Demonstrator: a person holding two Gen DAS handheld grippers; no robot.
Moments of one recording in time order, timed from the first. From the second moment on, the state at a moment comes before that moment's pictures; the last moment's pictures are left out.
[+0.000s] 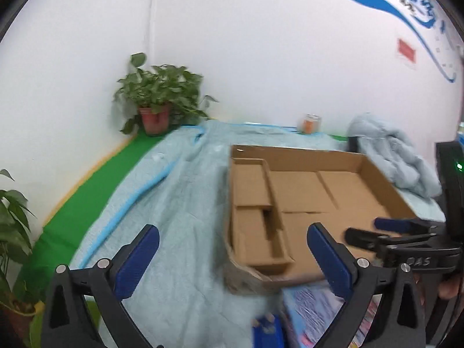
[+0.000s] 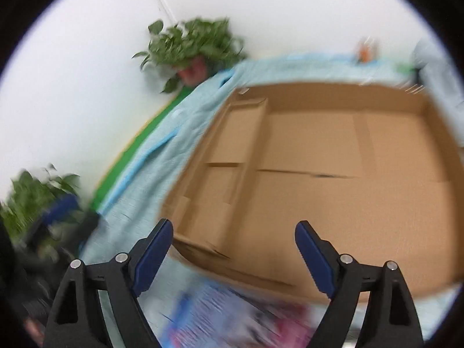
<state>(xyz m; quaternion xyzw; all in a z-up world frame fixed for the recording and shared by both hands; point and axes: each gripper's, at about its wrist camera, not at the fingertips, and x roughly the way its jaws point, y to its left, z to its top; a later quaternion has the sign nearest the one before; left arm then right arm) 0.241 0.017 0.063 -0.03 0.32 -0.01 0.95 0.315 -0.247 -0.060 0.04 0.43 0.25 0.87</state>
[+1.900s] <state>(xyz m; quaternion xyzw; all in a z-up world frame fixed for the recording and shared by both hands) 0.208 -0.054 -0.049 -0.10 0.54 -0.14 0.82 0.202 -0.248 -0.111 -0.02 0.50 0.34 0.79</state>
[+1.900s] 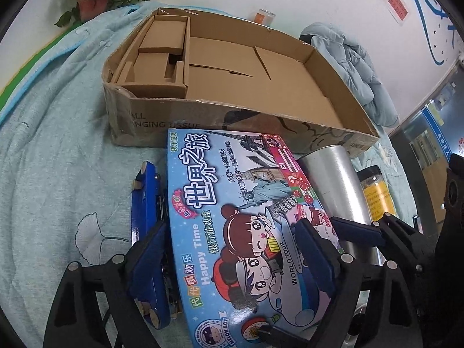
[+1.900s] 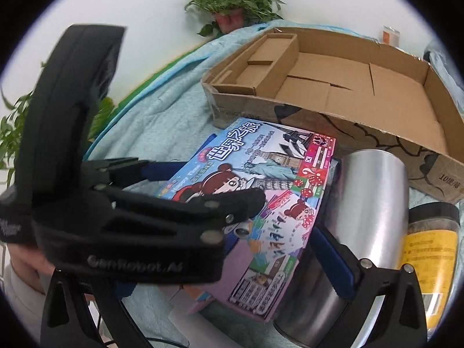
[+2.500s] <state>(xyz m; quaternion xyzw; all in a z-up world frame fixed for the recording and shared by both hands) 0.192 -0.043 -0.058 -0.12 0.52 -0.16 0.83 0.209 -0.246 -0.115 -0.02 0.51 0.32 0.80</state>
